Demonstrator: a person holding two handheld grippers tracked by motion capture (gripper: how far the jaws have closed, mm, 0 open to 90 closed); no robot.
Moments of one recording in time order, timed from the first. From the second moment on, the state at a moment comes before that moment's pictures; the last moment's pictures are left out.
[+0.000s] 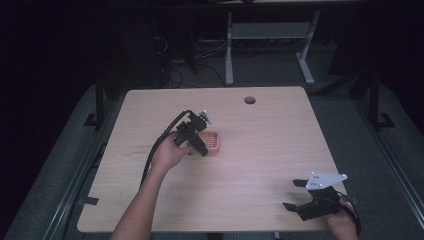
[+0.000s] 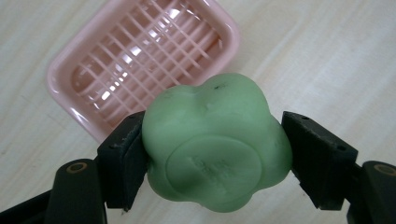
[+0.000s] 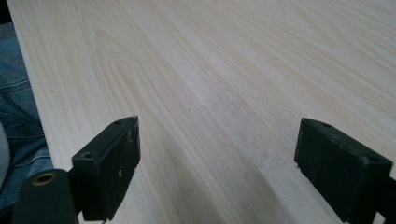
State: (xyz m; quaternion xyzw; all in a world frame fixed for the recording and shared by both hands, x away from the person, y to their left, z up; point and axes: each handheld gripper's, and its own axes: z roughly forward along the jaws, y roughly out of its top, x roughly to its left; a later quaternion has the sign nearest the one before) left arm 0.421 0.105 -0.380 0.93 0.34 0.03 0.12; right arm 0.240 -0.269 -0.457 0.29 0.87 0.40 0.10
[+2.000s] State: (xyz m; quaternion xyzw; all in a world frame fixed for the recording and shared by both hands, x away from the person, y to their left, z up) left arm 0.484 0.080 -0.409 0.91 0.40 0.01 0.07; right arm 0.239 -0.271 -0.456 0.29 0.86 0.40 0.10
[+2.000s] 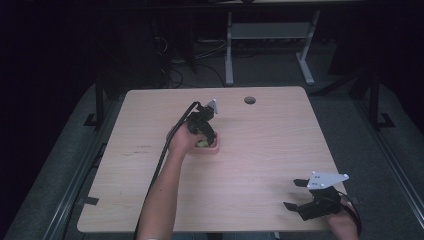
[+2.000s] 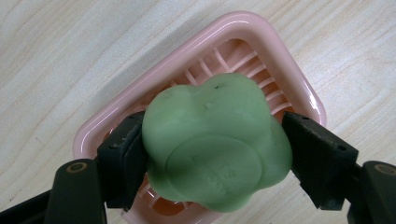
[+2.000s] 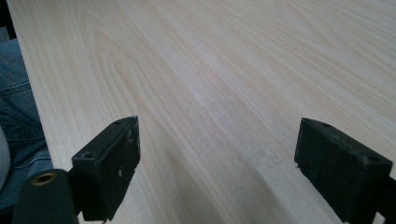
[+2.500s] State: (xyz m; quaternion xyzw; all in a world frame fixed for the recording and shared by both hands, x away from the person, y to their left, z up) left arm 0.480 0.082 -0.410 0.91 0.40 0.02 0.08; right arm 0.239 -0.271 -0.456 0.29 0.86 0.40 0.10
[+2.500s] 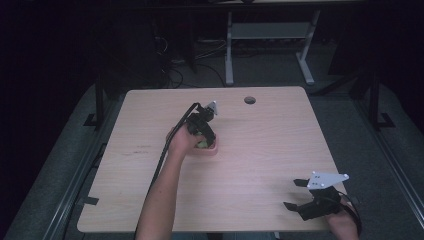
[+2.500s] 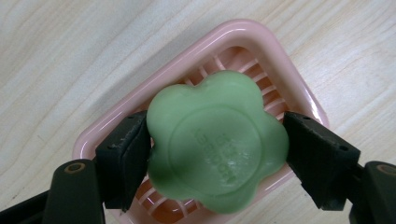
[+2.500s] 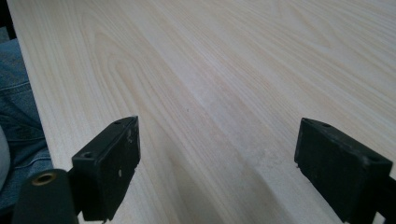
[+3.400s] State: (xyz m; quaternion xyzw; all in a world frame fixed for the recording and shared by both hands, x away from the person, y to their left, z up) left arm 0.460 0.096 -0.390 0.91 0.38 0.03 0.12; right arm 0.240 -0.269 -0.457 0.29 0.87 0.40 0.10
